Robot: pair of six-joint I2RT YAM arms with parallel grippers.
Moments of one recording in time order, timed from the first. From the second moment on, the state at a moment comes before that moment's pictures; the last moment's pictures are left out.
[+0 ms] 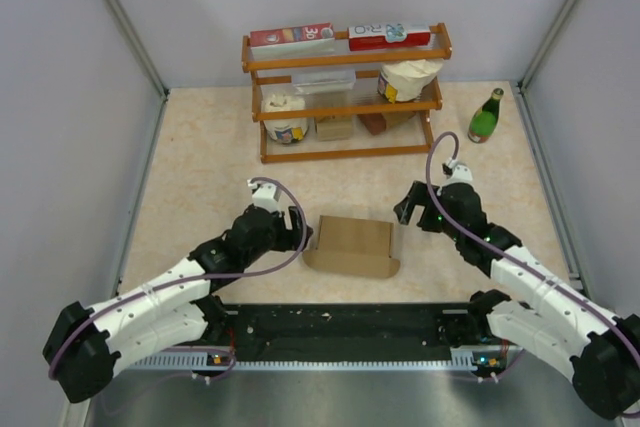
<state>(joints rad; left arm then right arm) -0.79 0.87 0.44 -0.12 -0.20 -0.59 0.49 0.87 0.49 -0.20 0.11 0.59</state>
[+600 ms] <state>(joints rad) -1.00 0.81 0.40 -0.11 -0.14 -0.60 0.87 0.77 0.53 -0.50 0.28 0.77</state>
